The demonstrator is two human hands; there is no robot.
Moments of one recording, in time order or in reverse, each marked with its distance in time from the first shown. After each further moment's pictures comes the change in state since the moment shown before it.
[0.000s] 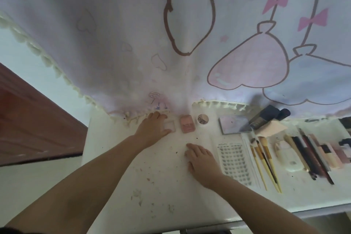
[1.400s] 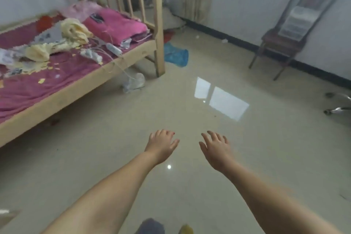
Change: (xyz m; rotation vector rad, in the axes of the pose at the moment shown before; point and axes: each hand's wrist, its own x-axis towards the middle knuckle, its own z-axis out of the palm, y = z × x) left_hand -0.835 0.291 0.351 0.695 -0.651 2.070; right_hand -0.773 -0.538 0.363 0.660 0.597 2.424
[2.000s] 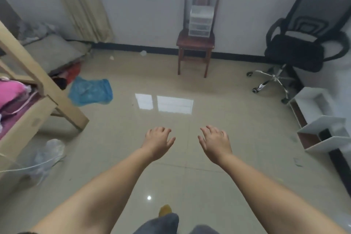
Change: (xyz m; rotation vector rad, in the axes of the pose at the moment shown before) left_hand 0.423 0.217 -0.061 0.202 -0.130 0.519; right_hand 0.234 0.280 -0.105 0.109 0.159 0.539
